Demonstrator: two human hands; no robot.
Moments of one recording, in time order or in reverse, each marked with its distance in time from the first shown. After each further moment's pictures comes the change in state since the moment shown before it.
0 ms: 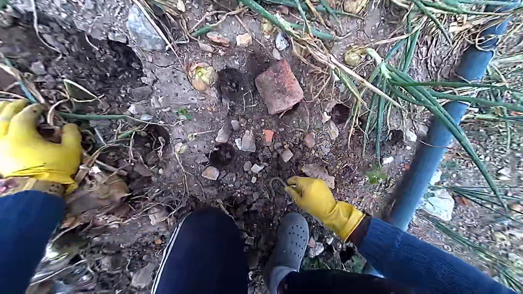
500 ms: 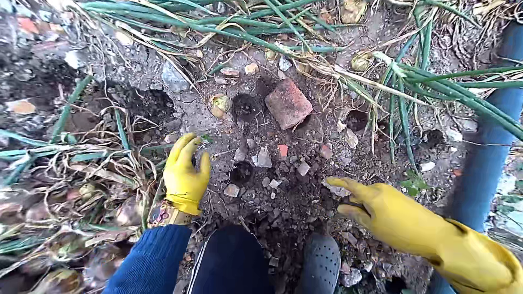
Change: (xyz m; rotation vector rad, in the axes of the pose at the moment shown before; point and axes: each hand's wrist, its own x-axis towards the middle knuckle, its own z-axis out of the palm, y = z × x) left_hand -0.066 0.213 0.017 -0.224 0.084 0.281; right_hand -0.039 -0.022 -0.139 0.064 -0.105 0.047
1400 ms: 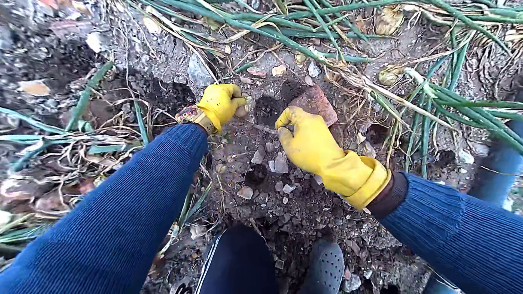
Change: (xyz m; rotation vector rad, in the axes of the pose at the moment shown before) left_hand 0.190 -0.010 0.039 -0.032 -0.557 -0.005; right_hand 0.172 -0.164 -0.036 0.242 0.304 -0.055
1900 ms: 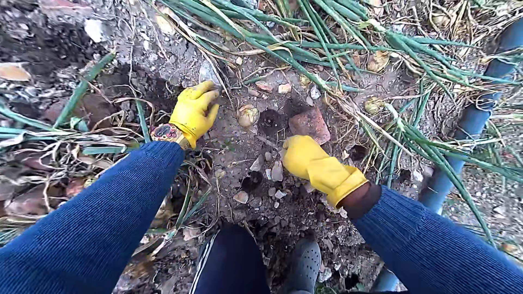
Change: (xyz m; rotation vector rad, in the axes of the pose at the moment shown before) left_hand -0.026 -0.096 -0.011 -0.003 0.342 0.249; right_hand 0.039 -0.040 -0.005 -0.429 -0.415 0.397
